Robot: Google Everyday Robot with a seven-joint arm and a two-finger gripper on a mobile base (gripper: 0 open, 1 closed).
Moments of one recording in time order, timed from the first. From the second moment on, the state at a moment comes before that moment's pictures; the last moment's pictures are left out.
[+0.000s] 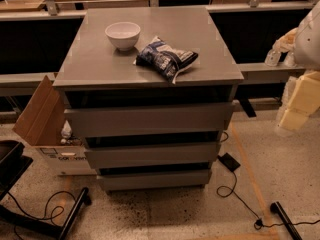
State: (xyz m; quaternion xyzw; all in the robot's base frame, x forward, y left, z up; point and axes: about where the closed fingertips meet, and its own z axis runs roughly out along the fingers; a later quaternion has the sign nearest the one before) arm 0.438 -0.216 0.978 -0.60 0.78 -0.04 0.16
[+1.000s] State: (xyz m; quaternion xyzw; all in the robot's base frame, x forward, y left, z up) arm 0.446 -0.210 0.903 -0.59 0.79 0.00 0.17
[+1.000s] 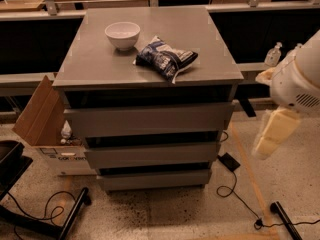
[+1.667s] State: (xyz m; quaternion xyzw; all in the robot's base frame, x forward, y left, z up) arm 0.453 -0.188 0.799 -0.58 0.79 0.02 0.20
